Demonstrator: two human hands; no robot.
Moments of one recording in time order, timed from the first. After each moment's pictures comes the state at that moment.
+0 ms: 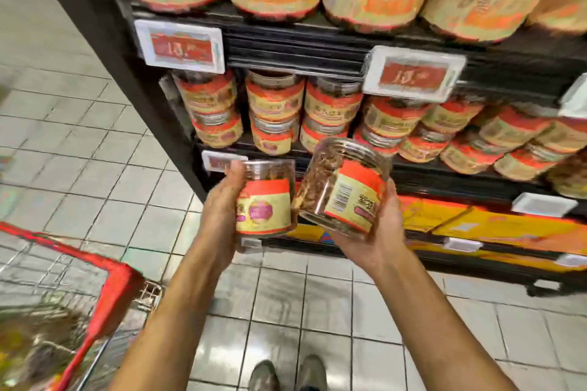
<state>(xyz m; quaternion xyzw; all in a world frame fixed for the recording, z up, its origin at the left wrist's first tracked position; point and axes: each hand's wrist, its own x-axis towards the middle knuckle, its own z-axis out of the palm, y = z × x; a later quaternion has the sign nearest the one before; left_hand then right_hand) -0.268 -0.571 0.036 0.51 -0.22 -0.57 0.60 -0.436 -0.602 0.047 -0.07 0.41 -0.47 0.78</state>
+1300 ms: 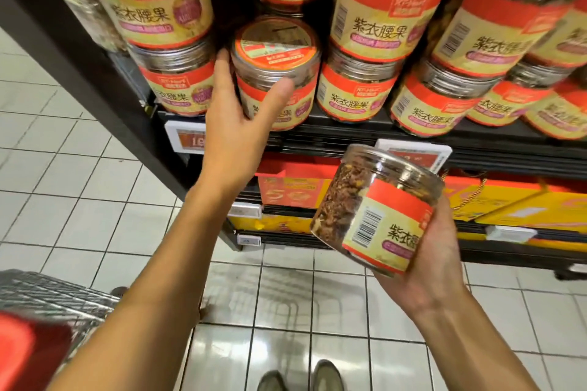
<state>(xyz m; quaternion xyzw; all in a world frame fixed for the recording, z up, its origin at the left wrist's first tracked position) -0.246 -0.675 -0.043 0.58 -0.52 -0.30 0.56 -0.434 -0.601 -0.042 -0.09 0.45 -0.51 0.73</state>
